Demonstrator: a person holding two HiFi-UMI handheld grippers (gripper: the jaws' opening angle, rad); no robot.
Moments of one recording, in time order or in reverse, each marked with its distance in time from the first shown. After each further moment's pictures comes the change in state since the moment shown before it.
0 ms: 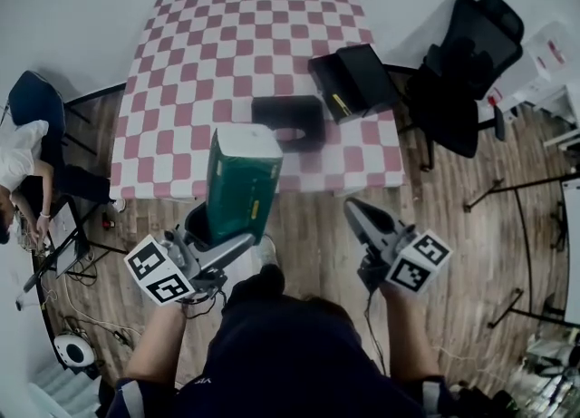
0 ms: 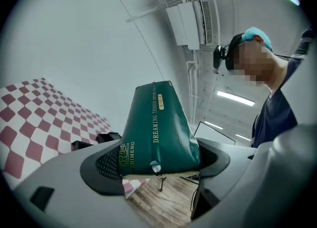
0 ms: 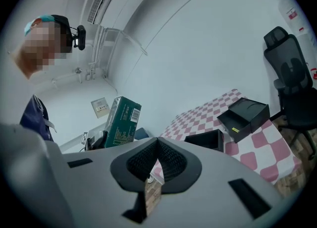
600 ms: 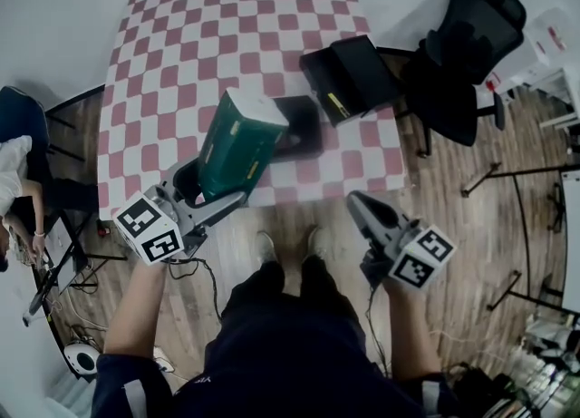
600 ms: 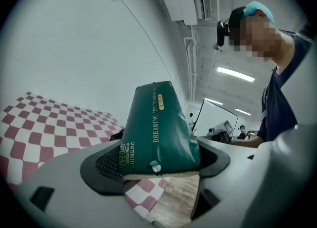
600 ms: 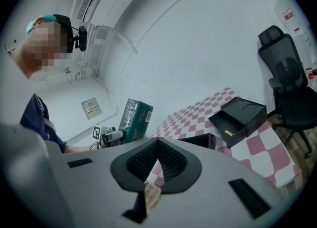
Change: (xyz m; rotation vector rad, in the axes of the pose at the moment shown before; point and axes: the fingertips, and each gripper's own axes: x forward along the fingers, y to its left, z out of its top) left arm 0.070 0.125 0.021 0.171 0.225 0.005; right arm 0.041 -0.058 0.021 0.033 0.007 -0.075
